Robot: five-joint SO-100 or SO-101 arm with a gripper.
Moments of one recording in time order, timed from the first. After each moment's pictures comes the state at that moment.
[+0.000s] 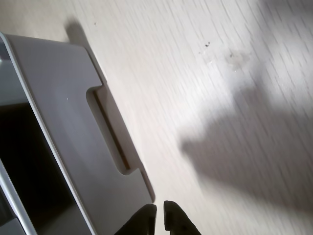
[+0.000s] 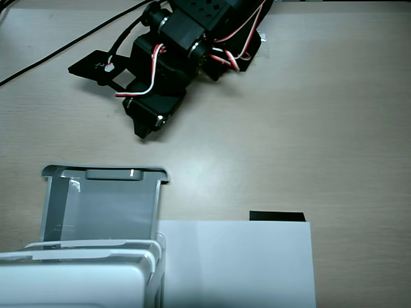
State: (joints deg) arm 35.6 144.6 144.8 49.1 -7.6
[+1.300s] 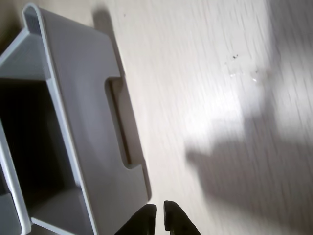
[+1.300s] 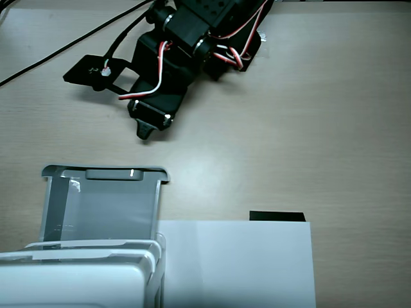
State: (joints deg) arm 35.2 148.4 147.4 47.8 -17.4
